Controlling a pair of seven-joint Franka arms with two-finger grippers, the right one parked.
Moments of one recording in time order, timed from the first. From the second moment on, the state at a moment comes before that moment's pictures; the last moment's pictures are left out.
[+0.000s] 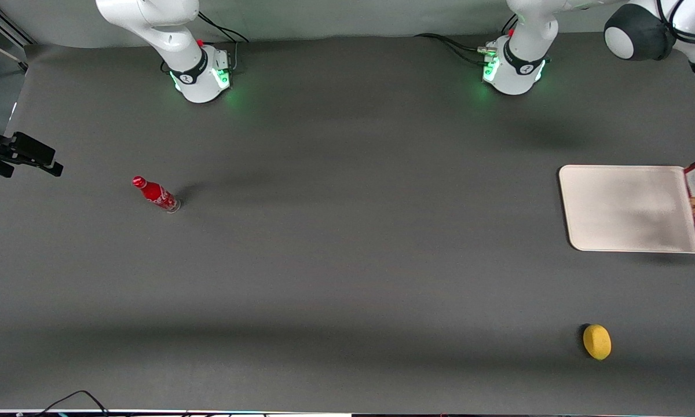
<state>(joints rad) 0.07 0.77 0.59 -1.53 -0.14 2.11 0.76</state>
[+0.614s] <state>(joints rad) 0.06 0.77 0.60 -1.53 -0.18 2.11 0.80</state>
